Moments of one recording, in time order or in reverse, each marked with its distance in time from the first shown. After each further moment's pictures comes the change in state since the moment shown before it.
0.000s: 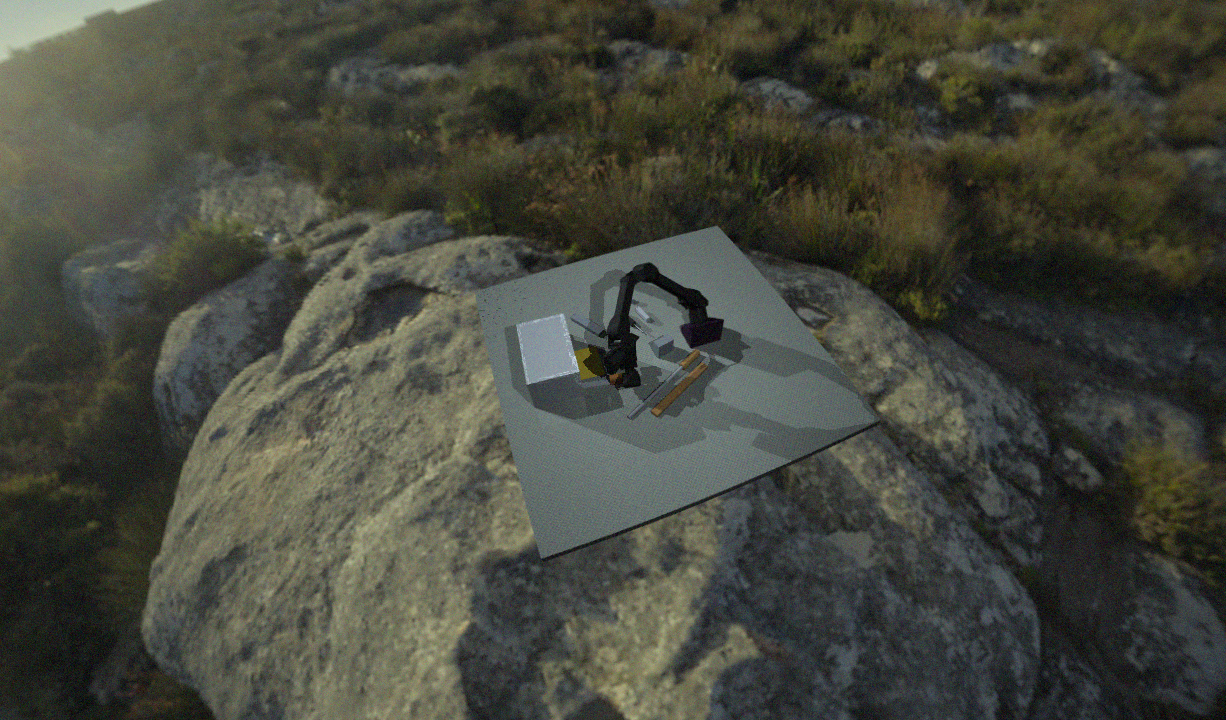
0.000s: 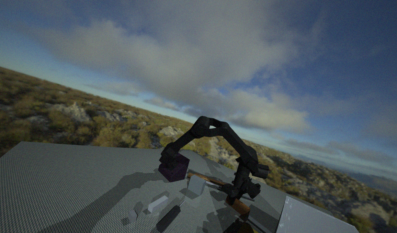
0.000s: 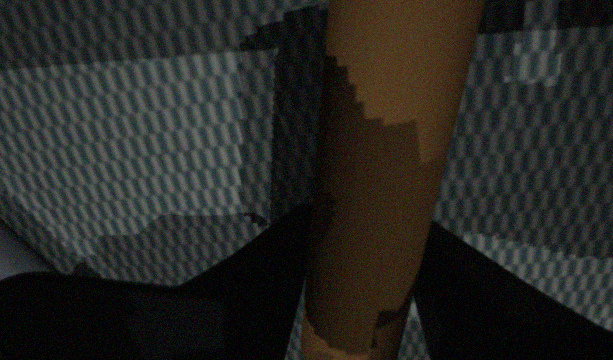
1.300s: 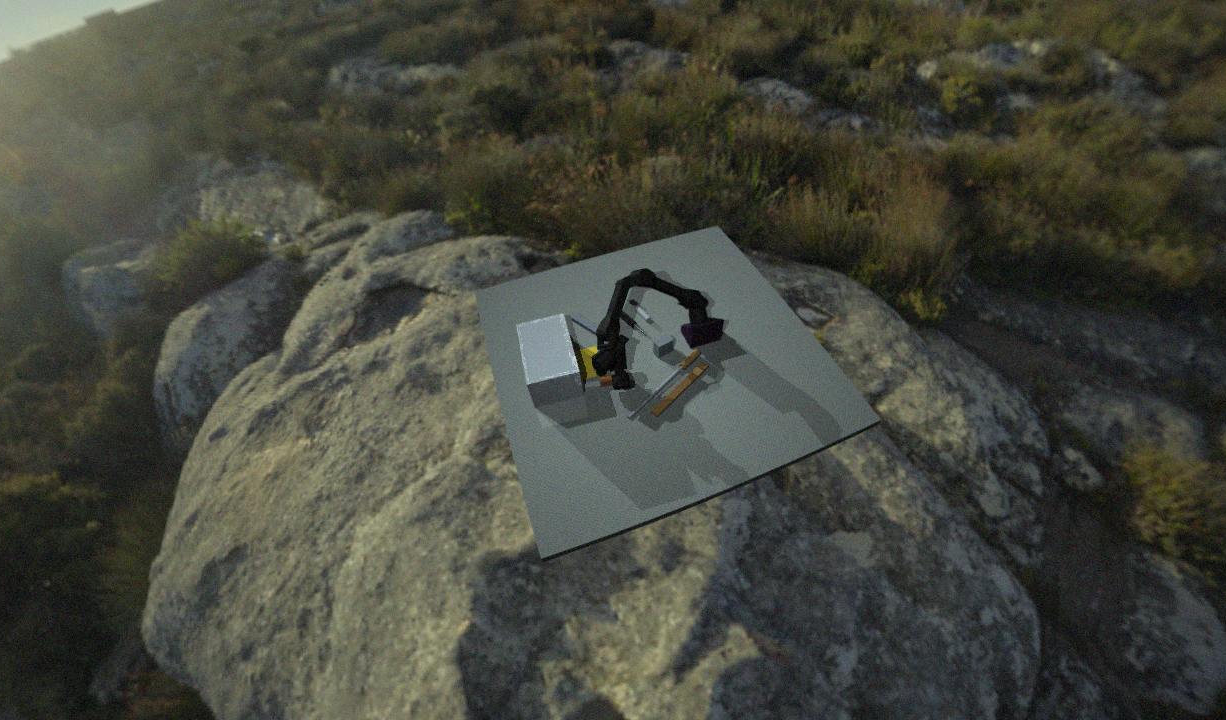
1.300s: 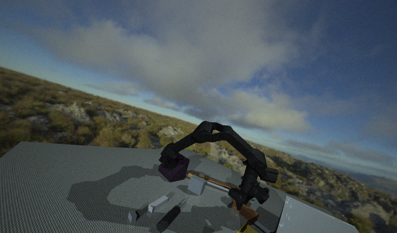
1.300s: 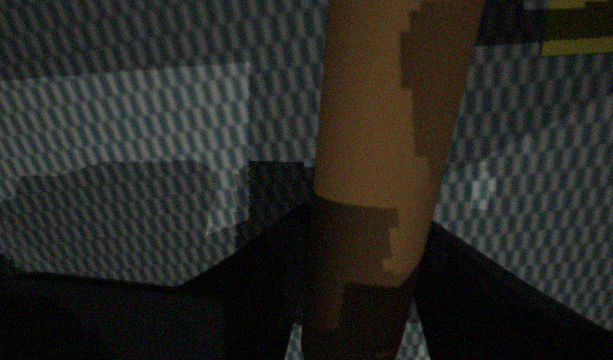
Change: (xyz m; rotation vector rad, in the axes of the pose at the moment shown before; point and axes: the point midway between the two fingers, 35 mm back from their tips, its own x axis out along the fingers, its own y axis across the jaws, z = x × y) arm -0.001 0.001 0.038 0.002 -0.001 0.000
